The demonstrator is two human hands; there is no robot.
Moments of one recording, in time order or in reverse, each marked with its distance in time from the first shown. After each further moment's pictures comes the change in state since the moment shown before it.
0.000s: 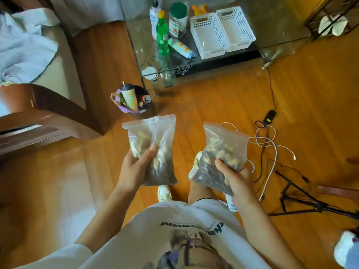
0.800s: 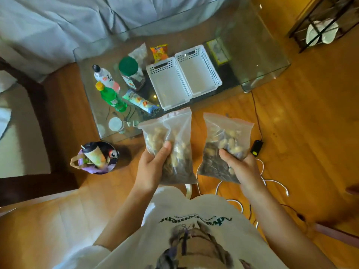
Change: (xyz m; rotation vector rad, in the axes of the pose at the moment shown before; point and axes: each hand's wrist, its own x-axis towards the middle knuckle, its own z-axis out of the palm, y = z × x) left_hand 0.280 0.152 0.301 -0.061 -0.094 -0.046; right_hand 0.354 -0.228 -0.085 -0.035 -0.062 -0.118
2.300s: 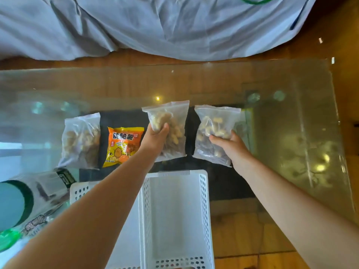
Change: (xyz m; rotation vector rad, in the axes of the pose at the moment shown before) left_hand 0.764 0.022 0.115 0.151 0.326 -0.333; right_hand 0.796 -0.040 0.124 -0.470 -0.323 0.301
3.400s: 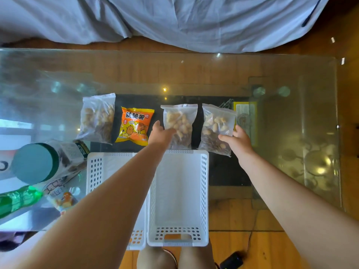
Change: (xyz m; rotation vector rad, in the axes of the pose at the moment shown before) left_hand -0.049 -0.010 -0.004 0.065 0.057 -0.202; right_hand -0.029 0.010 -0.011 -0.203 0.089 0.095
